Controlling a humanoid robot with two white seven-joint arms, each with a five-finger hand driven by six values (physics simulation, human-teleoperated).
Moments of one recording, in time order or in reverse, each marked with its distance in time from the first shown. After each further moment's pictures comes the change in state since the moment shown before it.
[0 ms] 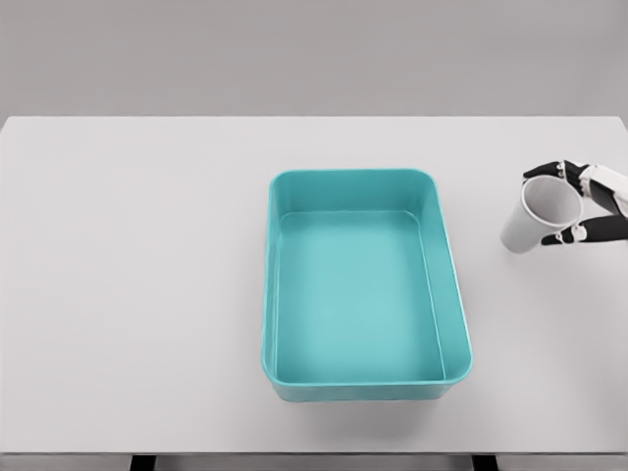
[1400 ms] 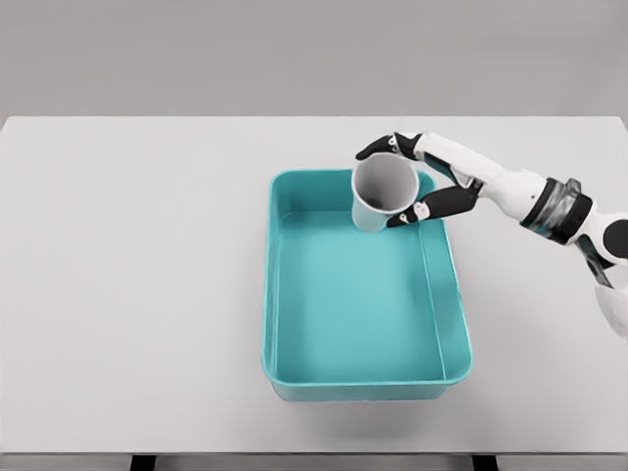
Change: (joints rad) left arm 0.000 0.000 0.000 0.000 0.000 0.000 0.000; right arm -0.195 0.330 0.162 -0.220 0.145 0.049 0.000
